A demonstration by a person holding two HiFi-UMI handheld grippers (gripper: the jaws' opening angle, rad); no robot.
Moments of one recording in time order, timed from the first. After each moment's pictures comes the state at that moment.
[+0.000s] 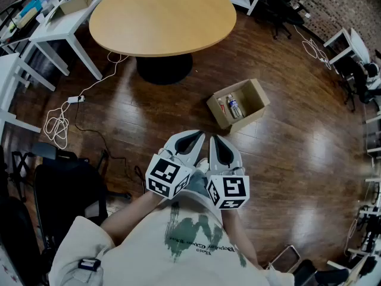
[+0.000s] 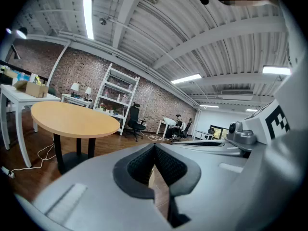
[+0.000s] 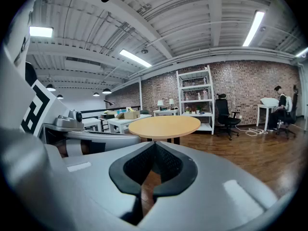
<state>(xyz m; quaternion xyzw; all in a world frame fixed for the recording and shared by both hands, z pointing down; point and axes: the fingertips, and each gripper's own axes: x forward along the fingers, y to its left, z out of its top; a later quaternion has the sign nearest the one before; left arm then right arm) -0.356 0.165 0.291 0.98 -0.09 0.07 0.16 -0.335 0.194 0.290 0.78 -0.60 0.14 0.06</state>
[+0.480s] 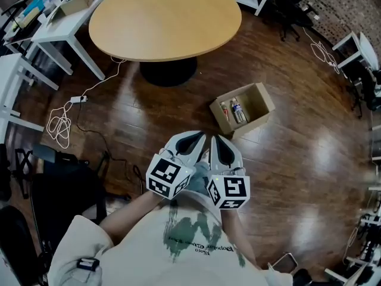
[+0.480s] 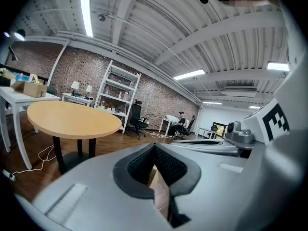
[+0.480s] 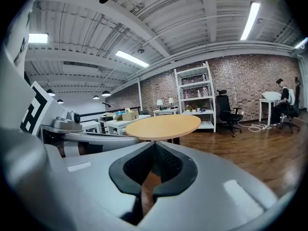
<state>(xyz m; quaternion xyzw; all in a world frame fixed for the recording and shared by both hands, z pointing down) -0.304 0.141 0.308 0.98 -0.10 0.09 0.16 -0.280 0.168 0.306 0.78 -0.60 0.16 0.04</state>
